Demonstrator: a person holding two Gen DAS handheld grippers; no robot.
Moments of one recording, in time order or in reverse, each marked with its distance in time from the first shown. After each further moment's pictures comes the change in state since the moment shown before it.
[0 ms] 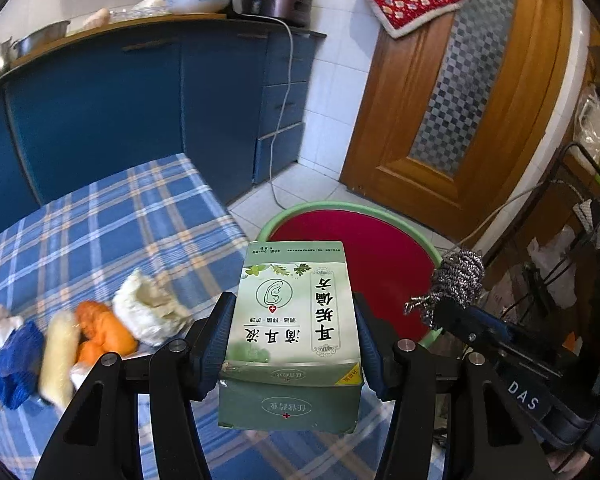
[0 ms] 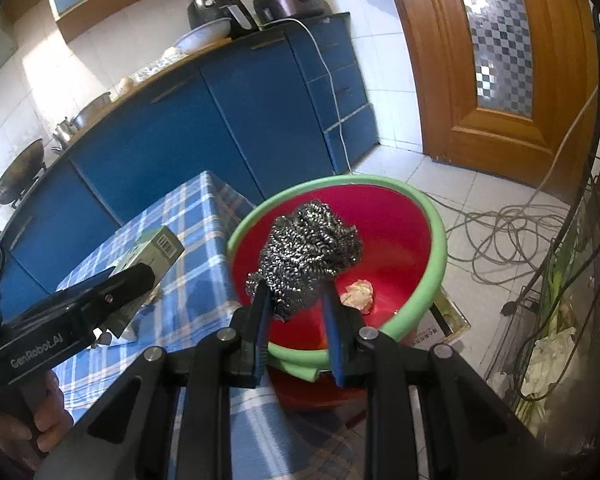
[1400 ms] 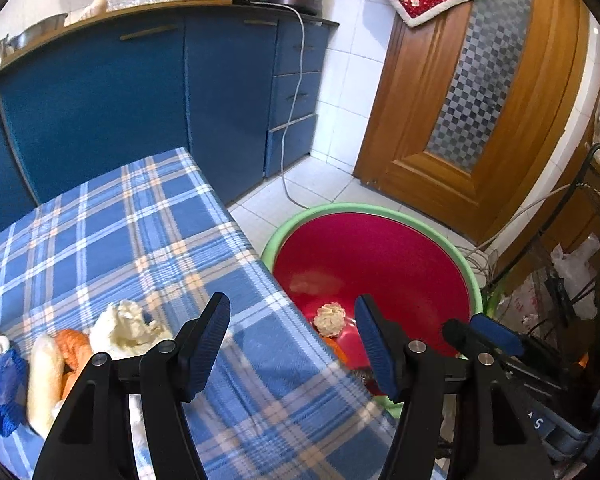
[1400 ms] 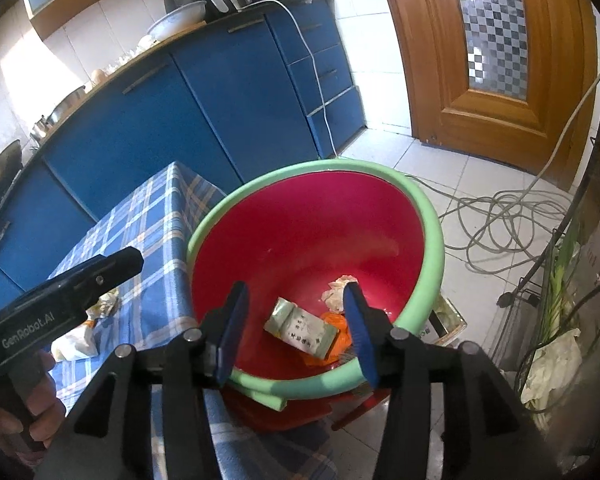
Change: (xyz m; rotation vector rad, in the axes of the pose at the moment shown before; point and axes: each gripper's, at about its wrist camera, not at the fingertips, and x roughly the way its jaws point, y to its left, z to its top) left arm 0.038 0.007 0.016 -0.019 0.025 0.046; right arm 0.038 -0.023 0.011 0.026 0.052 -0.031
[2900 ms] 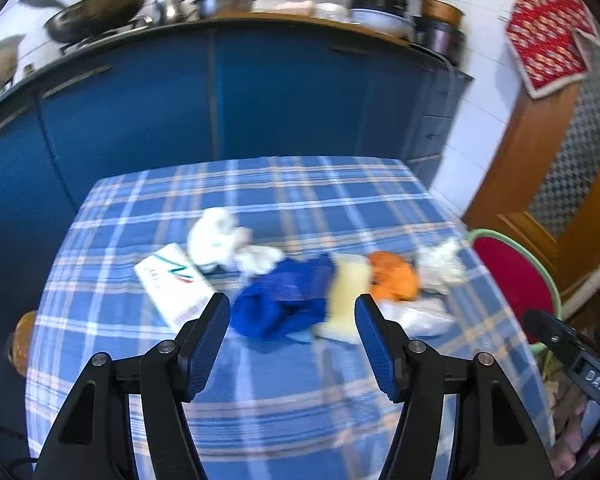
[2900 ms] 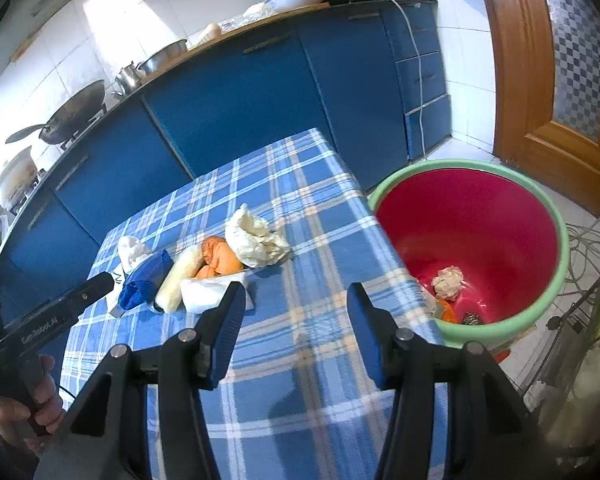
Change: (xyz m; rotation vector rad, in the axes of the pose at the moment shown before) left arm -0.138 0.184 -0.083 -0.289 -0.078 0.331; right arm -0.025 0.141 -0.042 -0.195 0.046 0.197
